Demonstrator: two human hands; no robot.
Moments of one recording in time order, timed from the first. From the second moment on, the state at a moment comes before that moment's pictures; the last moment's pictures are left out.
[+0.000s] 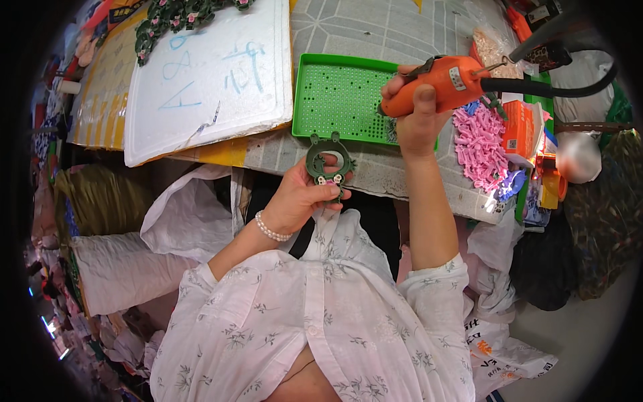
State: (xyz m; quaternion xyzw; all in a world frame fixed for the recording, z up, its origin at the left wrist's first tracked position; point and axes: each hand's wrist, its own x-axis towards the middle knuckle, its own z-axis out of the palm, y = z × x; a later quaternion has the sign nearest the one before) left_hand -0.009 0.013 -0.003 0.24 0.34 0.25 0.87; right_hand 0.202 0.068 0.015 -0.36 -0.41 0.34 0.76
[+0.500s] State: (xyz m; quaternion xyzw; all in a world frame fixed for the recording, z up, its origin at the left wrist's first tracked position) left_hand -0.003 0.012 -0.005 0.23 0.36 0.31 0.85; right_hand 0.161 0.002 0.065 -0.24 -0.48 0.46 0.71
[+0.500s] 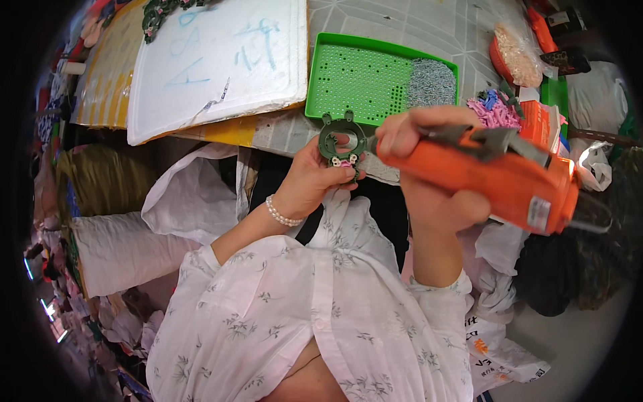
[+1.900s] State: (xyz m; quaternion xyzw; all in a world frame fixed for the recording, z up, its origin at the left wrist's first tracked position) left_hand -0.013 0.021 0.004 0.20 0.35 0.36 0.84; right_hand 0.153 -0.004 0.079 -0.24 -0.46 0.46 0.72
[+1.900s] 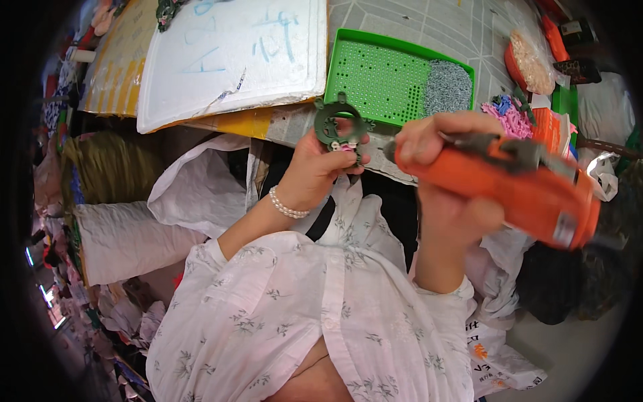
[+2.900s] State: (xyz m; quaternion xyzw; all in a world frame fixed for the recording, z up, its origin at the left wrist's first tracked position) left_hand -0.008 0.020 0.046 0.09 0.10 0.32 0.94; right_hand 0.161 -0.009 0.077 -0.43 -0.44 0.55 0.56
